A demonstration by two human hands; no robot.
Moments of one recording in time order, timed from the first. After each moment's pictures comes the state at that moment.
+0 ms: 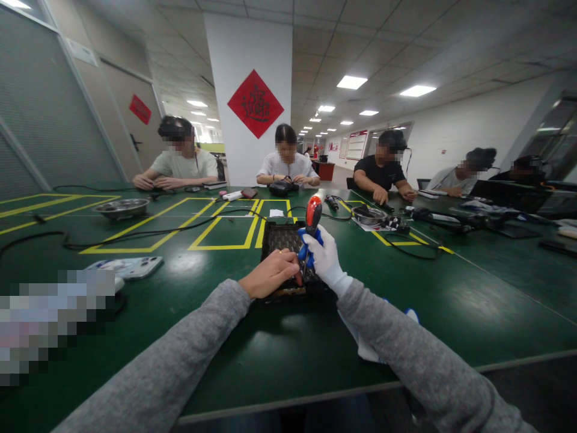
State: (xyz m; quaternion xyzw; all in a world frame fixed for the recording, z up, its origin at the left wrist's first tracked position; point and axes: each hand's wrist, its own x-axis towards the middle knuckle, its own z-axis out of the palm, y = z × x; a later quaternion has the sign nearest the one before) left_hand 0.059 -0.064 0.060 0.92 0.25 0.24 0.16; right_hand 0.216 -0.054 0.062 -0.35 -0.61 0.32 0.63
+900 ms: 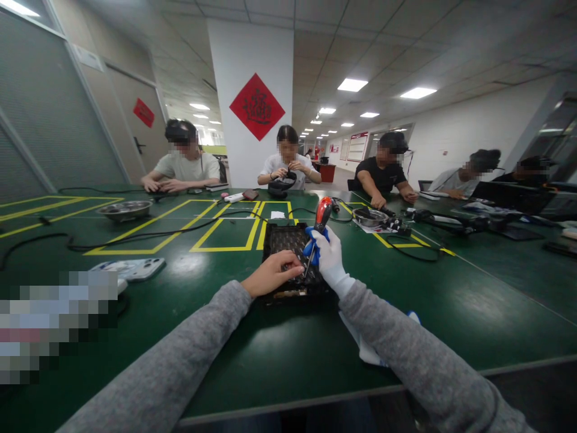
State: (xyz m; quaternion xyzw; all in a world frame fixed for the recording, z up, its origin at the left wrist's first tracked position) left_hand 0.061 -0.056 0.052 0.86 0.32 0.31 0.23; right_hand 0.215 -0.046 0.060 -0.36 -0.53 0.36 0.68
